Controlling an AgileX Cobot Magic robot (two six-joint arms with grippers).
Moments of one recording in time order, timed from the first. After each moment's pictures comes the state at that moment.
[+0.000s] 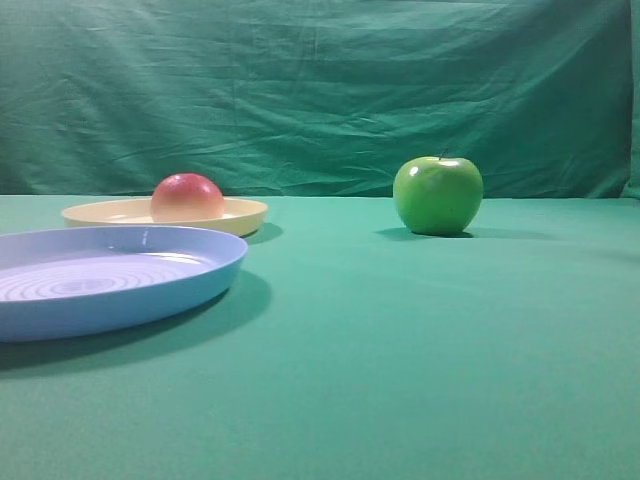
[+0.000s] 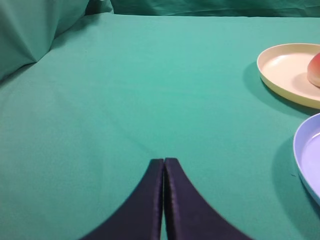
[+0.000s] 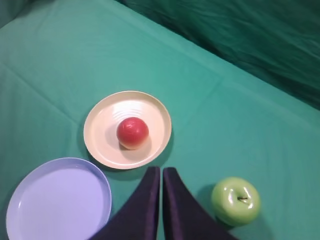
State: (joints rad) left arm 0.06 -0.02 0.01 0.33 0.38 -0.33; right arm 0.65 1.48 -1.80 0.09 1.11 -0.14
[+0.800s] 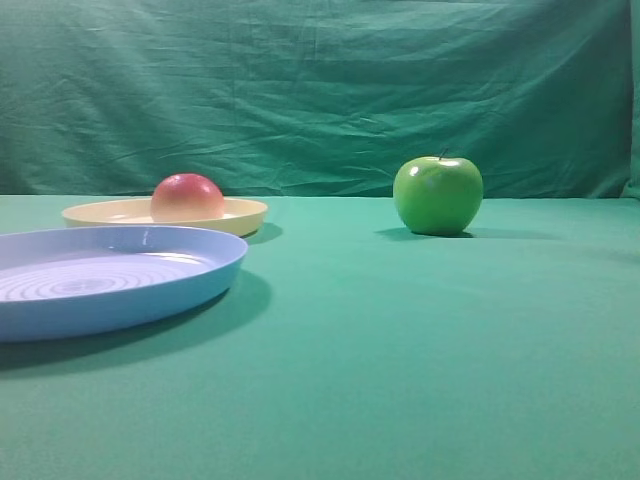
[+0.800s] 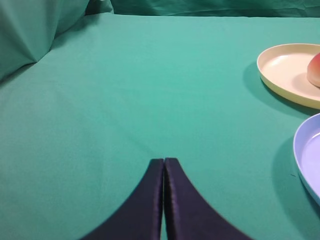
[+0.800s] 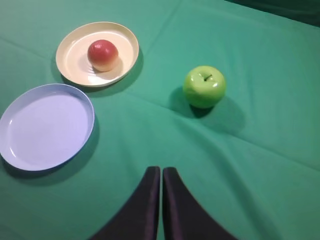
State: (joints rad) left arm 0.06 -0.02 0.01 0.33 0.38 -0.33; right arm 0.62 0.82 -1.09 -0.07 0.98 0.05
